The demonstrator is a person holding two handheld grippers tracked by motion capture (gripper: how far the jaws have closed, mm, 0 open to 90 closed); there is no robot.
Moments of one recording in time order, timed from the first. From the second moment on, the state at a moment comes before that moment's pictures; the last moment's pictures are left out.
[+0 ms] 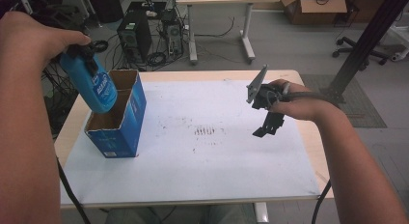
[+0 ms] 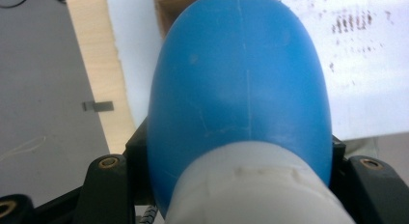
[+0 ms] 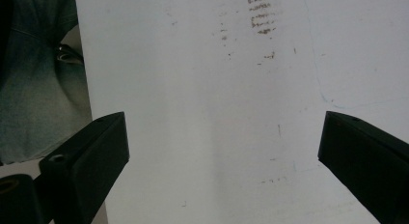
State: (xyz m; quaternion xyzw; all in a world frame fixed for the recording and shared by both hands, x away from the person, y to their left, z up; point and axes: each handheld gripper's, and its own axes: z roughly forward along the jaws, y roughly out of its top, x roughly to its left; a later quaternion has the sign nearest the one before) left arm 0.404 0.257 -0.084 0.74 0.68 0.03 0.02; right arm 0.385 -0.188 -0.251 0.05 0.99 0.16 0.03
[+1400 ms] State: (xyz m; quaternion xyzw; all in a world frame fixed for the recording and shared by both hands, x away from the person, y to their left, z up) left arm 0.423 0.266 -0.159 0.72 0.69 0.00 -0.01; right arm 0.381 -0.178 -0.271 0.04 0.99 0.15 0.01
